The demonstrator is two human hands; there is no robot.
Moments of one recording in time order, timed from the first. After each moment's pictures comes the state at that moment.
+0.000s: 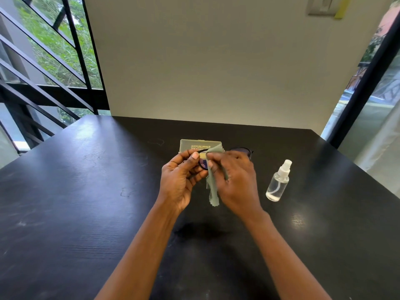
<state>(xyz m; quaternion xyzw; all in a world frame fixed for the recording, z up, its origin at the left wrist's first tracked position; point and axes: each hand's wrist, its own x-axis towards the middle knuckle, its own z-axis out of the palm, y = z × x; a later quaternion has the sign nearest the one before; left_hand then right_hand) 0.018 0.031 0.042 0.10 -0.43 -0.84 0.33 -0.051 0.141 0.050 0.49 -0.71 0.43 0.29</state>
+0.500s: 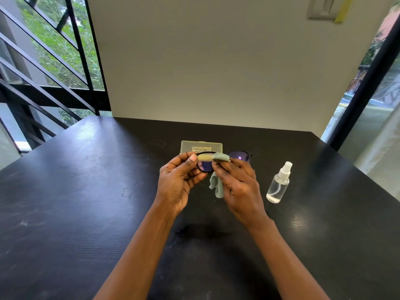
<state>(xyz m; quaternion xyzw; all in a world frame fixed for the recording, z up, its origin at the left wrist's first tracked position) 0.022 0.025 0.038 0.10 -0.44 -0.83 0.33 -0.060 0.152 0.031 0.53 -0.70 0.30 0.37</state>
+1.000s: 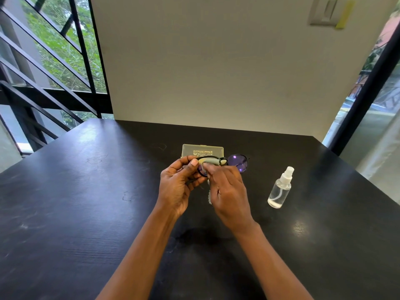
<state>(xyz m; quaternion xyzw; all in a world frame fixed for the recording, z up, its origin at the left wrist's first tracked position) 0.020 0.021 0.032 0.08 -0.45 -0.82 0.34 -0.047 0.128 0.028 0.52 -0.69 0.38 0.34</state>
